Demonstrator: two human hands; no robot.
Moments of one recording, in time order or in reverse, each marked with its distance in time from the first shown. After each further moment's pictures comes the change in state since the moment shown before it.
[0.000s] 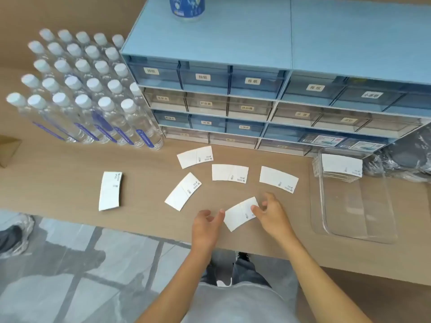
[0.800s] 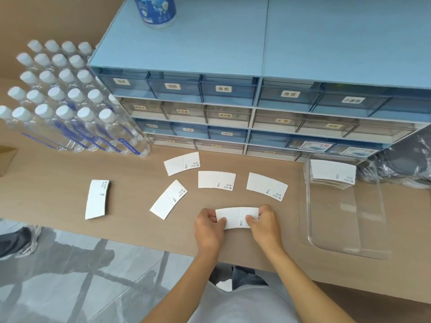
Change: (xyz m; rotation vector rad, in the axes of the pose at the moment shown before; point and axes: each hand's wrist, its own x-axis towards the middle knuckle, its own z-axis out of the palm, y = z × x) left_hand 0.005 0.026 0.065 0.111 0.200 0.079; right_hand 0.012 0.018 -0.014 0.052 0.066 0.138
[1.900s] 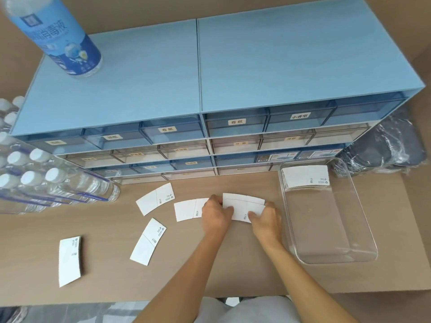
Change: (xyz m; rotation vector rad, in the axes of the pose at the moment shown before) left_hand 0.043 0.101 0.070 0.333 -0.208 0.223; right_hand 0.059 -0.008 -0.039 0.076 0.206 0.224
